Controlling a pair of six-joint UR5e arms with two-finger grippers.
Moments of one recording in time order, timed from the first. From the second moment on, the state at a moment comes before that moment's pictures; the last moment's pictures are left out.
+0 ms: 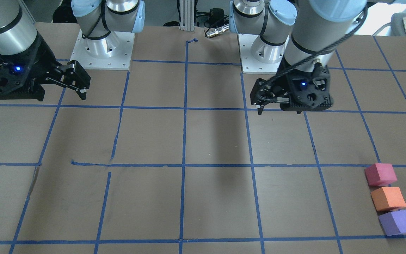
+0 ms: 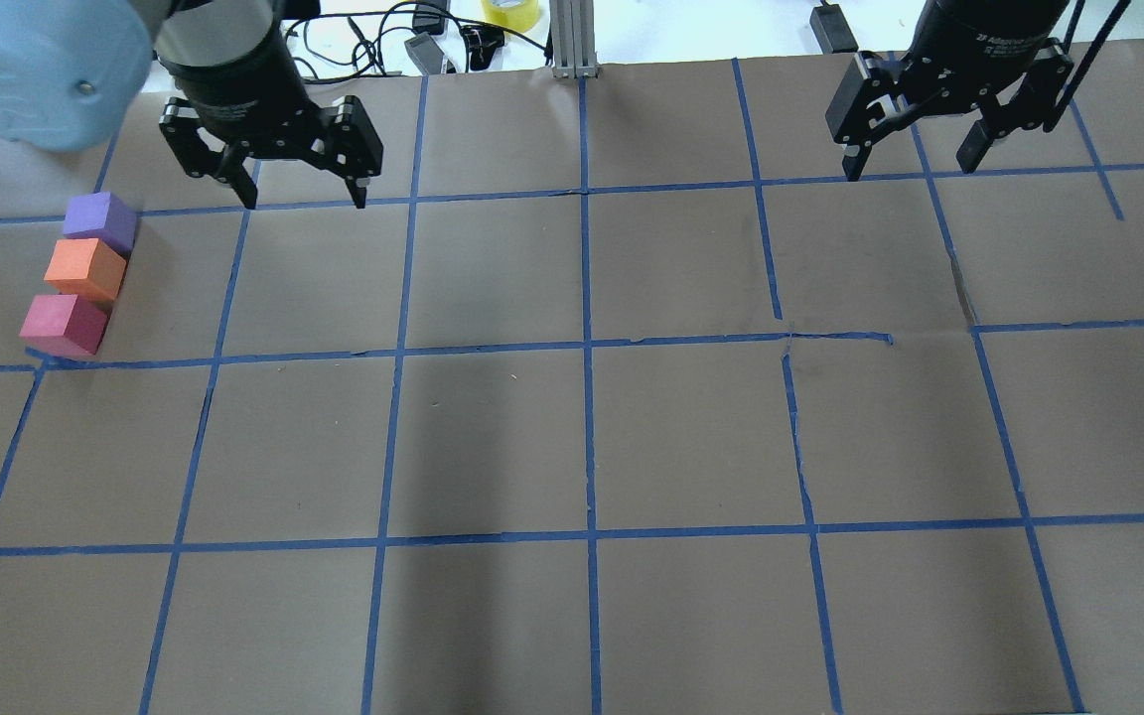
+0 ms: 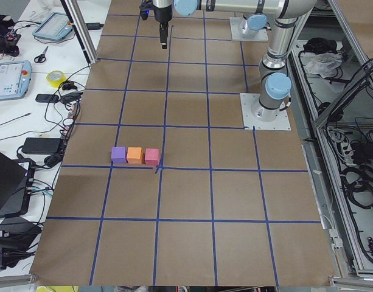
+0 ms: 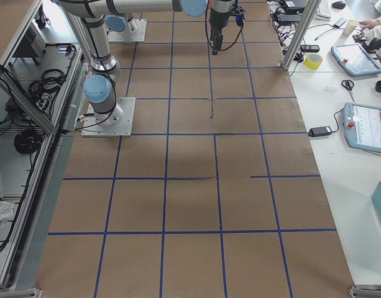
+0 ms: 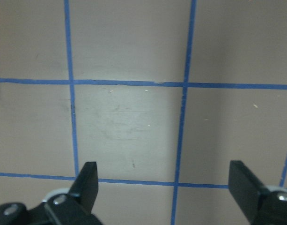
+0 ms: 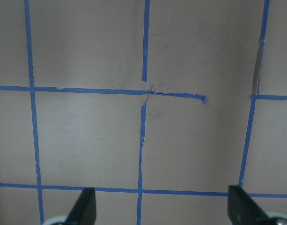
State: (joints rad) left arm -1.67 -1.71 -1.43 -1.56 1.63 -0.08; right arm 1.52 -1.46 1.38 -1.43 -1.56 -0.10
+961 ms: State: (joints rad) left arm -1.59 -1.55 -1.49 -1.64 1.55 0.00; right arm 1.52 -1.46 1.38 -1.43 -1.56 -0.10
